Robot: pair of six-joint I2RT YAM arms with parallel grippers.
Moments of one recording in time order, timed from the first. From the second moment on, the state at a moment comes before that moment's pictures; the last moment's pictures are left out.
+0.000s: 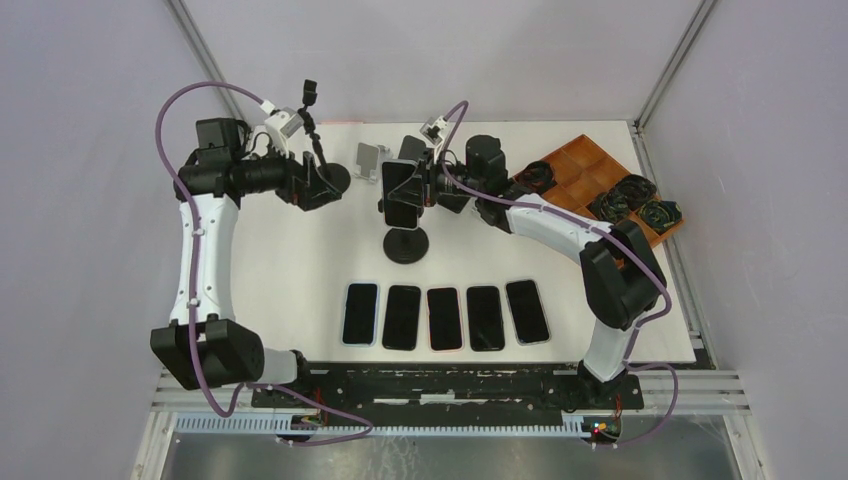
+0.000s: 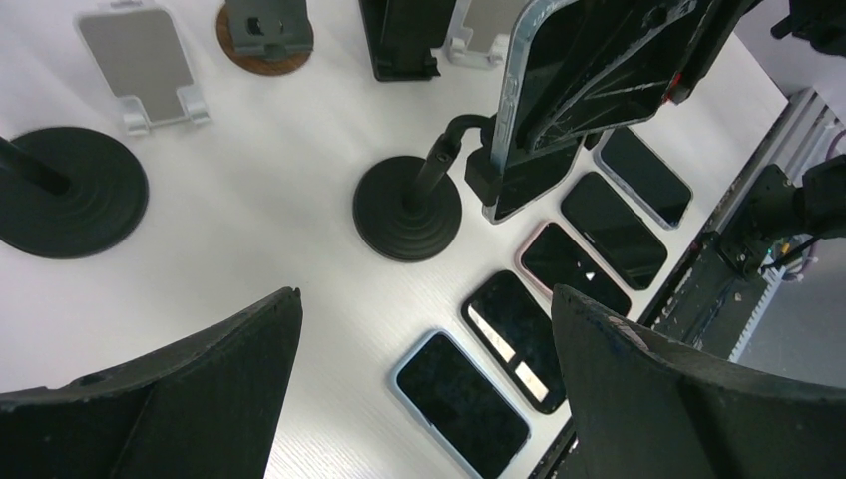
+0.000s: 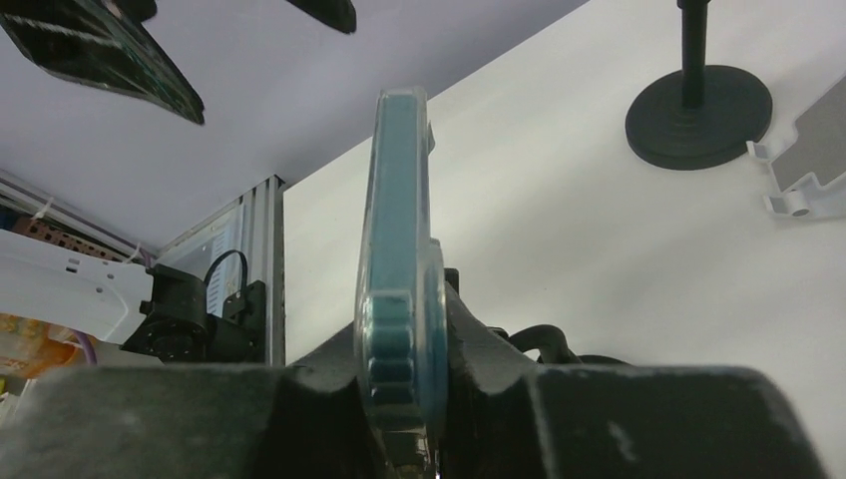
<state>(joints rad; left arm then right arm) 0.16 1.38 1.52 -0.96 0.92 0.39 0.61 1.81 1.32 0.41 -0.74 0.40</state>
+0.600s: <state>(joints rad) 0.06 1.41 1.23 -0.88 1.01 0.58 0.60 1.73 1.27 0.42 -0.75 0.40</state>
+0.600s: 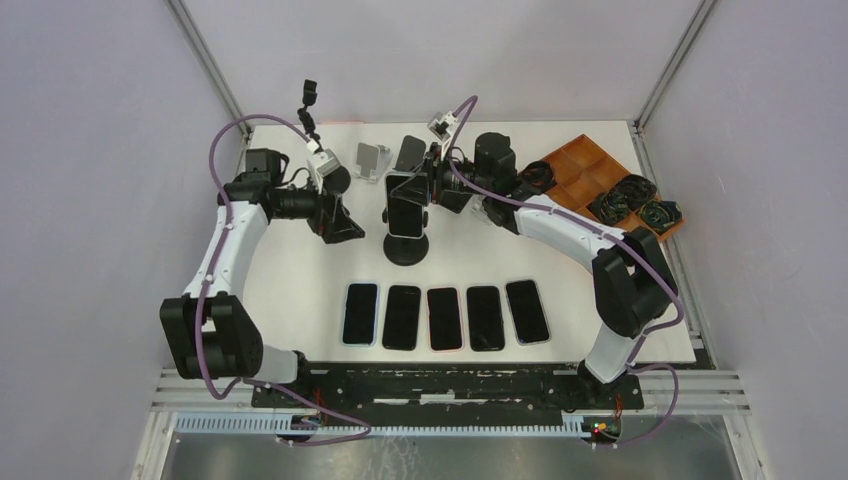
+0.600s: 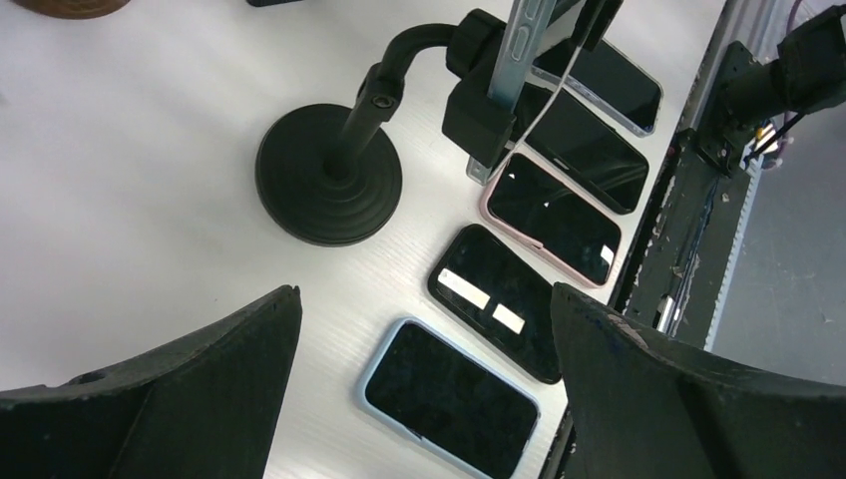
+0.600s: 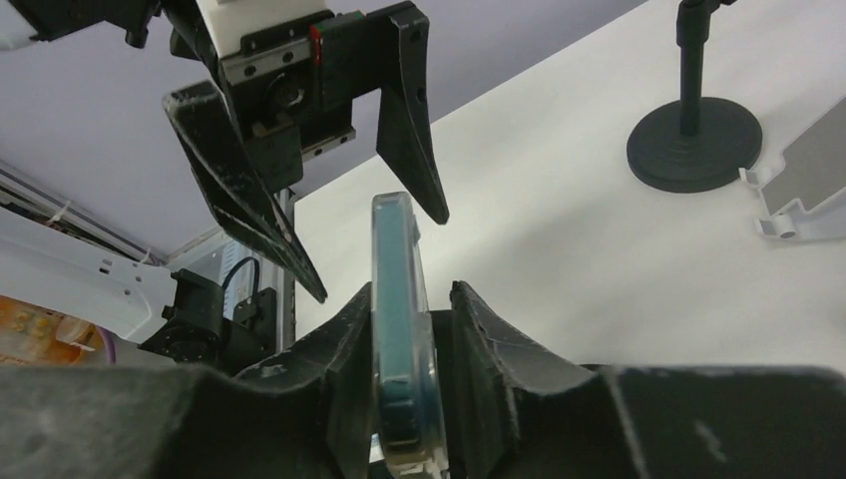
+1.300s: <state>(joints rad) -0.05 1.48 1.19 -0.73 1.11 0.61 0.54 1.80 1.31 0.76 -0.81 0.91</state>
